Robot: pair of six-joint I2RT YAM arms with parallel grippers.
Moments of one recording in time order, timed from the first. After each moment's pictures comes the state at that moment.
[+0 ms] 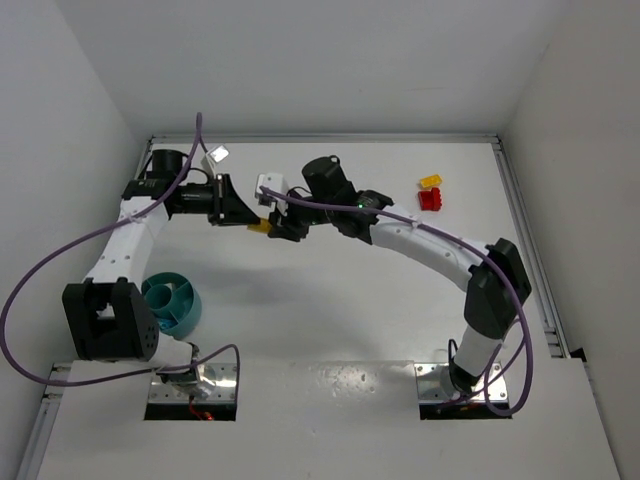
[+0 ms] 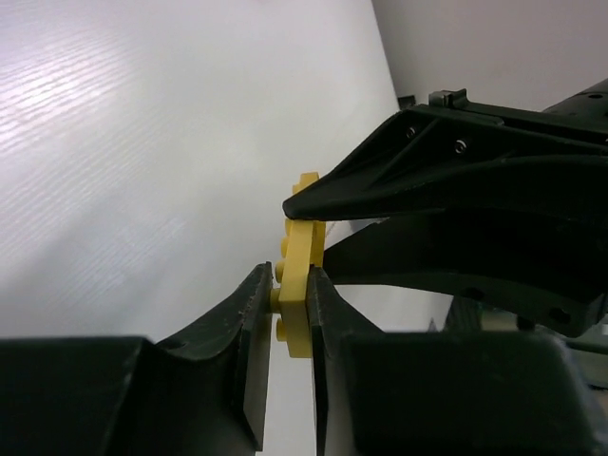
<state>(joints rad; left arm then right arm) 0.04 1.44 1.24 -0.78 1.11 -0.13 0.82 1.75 1.46 -0.24 -0.46 -0.45</state>
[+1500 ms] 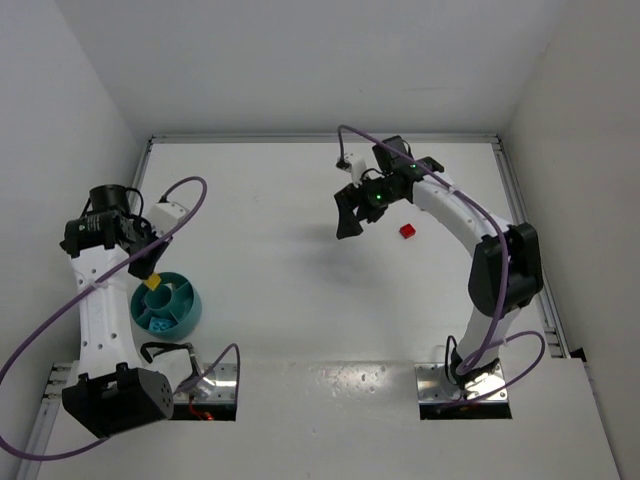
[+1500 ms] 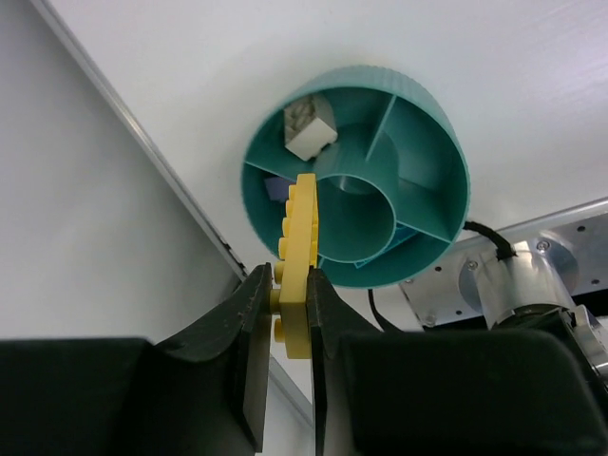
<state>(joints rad) 0.32 1.07 1.24 -1.31 0.07 0.82 0.40 1.79 1.47 -0.73 -0.59 -0.24</state>
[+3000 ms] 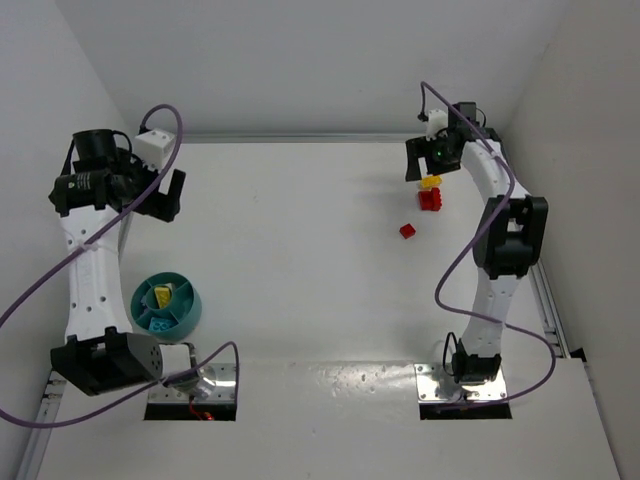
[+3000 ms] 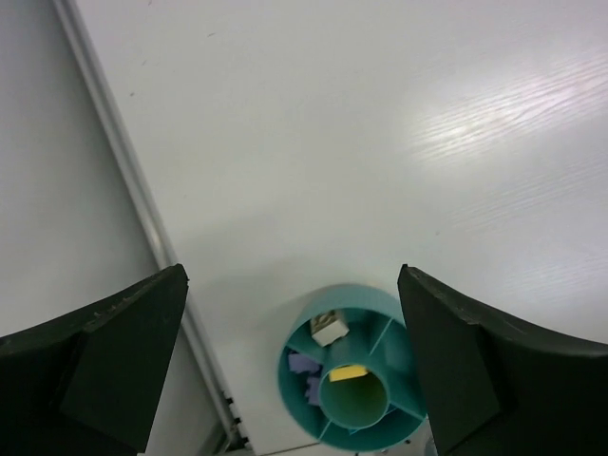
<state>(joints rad) 0.28 1.28 1.55 -1.09 0.27 0.55 -0.01 2.07 1.81 -0.71 -0.31 -0.25</state>
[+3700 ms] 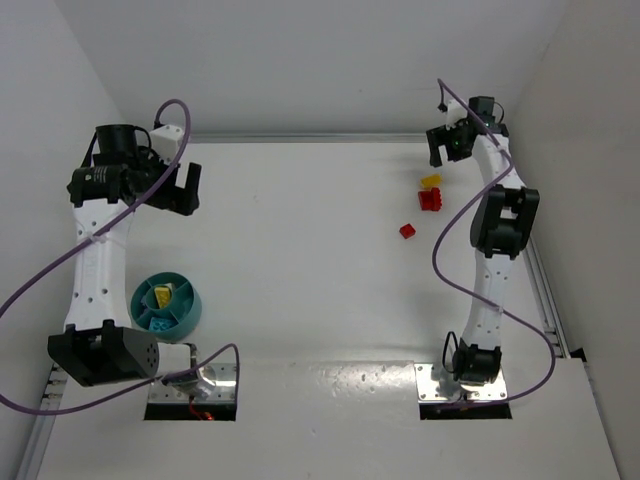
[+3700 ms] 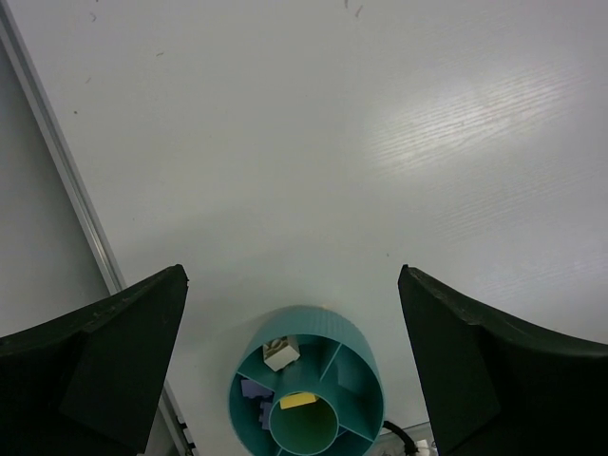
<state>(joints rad) 0.16 1.32 1.56 -1.05 0.27 0.39 -0.12 2.43 2.19 -0.63 -0.20 -0.41</state>
